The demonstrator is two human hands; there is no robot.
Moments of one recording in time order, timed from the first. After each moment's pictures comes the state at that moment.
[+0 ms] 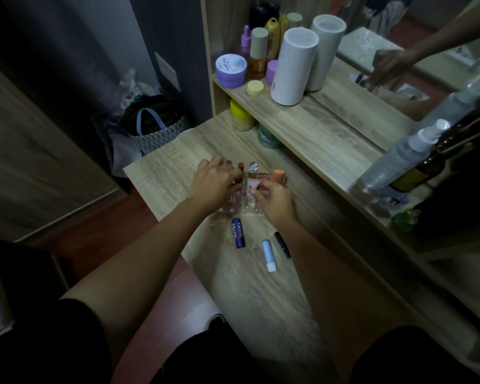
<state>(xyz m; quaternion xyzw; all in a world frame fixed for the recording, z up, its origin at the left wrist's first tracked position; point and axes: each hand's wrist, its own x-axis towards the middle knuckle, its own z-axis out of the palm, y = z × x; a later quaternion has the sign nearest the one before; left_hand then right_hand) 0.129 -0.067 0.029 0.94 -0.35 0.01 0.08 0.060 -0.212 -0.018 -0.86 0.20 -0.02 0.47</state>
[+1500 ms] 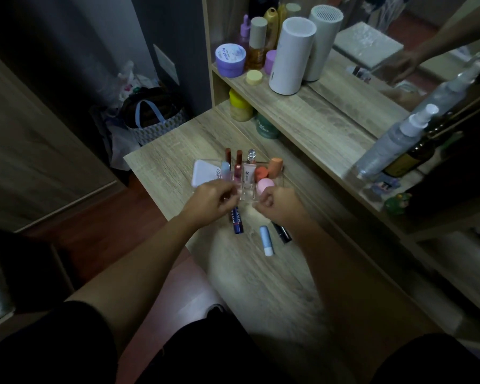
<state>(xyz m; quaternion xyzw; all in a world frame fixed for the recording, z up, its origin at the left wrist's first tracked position) 0.083 -0.039 0.001 0.88 -0.36 -0.04 0.30 0.020 -0.223 -0.004 -0.93 0.14 0.10 0.31</state>
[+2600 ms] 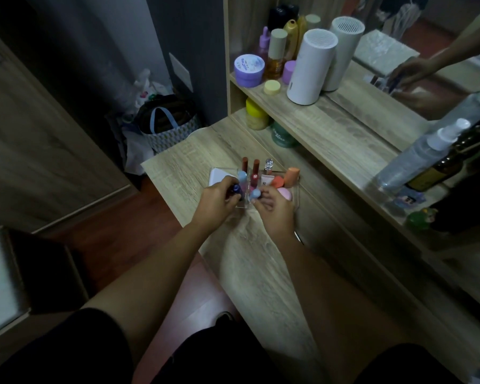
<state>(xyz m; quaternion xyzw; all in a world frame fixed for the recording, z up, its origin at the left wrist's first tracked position) 0.095 -0.031 0.000 0.90 -0.20 -0.04 0.37 0.039 -0.170 -0.027 -0.80 0.19 -0.10 0.56</state>
